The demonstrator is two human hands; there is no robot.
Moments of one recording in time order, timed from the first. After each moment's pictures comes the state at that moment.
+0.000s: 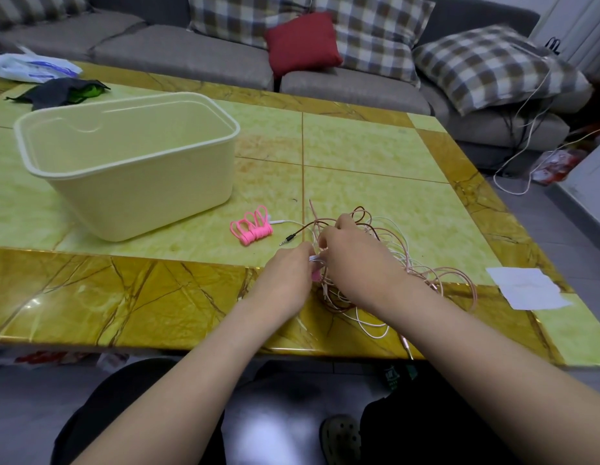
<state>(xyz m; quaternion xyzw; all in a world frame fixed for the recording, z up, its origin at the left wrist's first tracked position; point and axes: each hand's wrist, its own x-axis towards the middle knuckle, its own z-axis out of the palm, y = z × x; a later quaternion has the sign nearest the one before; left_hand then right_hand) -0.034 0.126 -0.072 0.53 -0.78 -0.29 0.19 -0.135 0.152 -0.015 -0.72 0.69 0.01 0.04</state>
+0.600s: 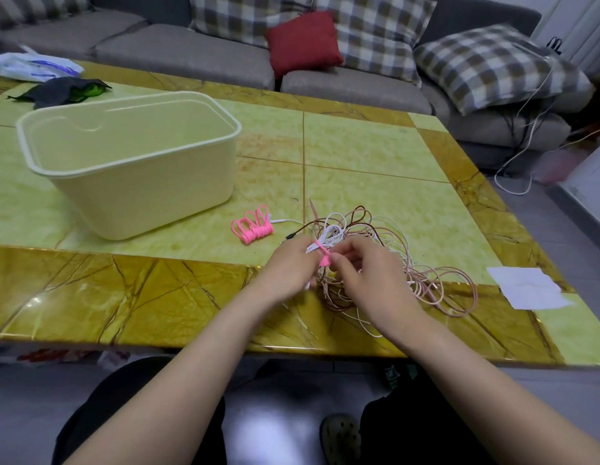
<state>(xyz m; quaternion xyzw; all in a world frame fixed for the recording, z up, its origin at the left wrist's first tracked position) -0.038 0.113 -0.070 0.50 -0.63 -0.54 0.26 -0.152 0.174 -0.045 -0.62 0.69 -0.33 0.18</state>
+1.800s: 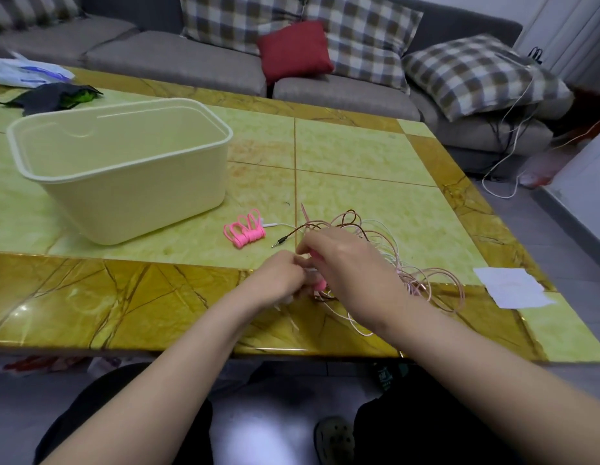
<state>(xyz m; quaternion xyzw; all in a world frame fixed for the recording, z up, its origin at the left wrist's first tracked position) -0.033 0.125 -0.052 0.52 -0.63 -0.55 0.15 -0.147 0.169 -0.025 -0.81 0.55 -0.18 -0.01</state>
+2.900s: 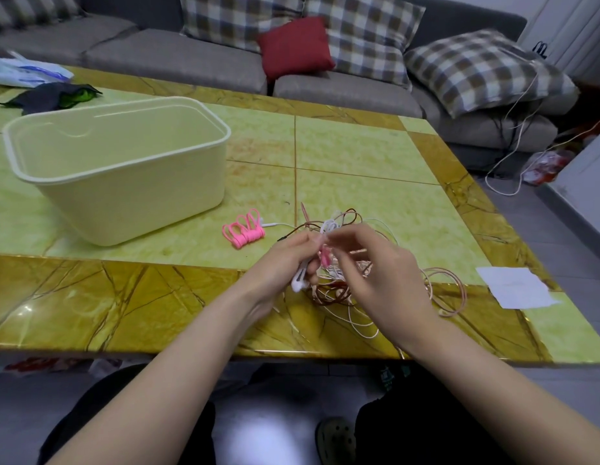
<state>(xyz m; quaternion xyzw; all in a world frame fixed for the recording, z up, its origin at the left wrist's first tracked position) -0.032 0.128 -0.052 0.37 -0.54 -0.68 0.31 -0.168 0.189 -0.033 -0.72 0.57 -0.40 0.06</state>
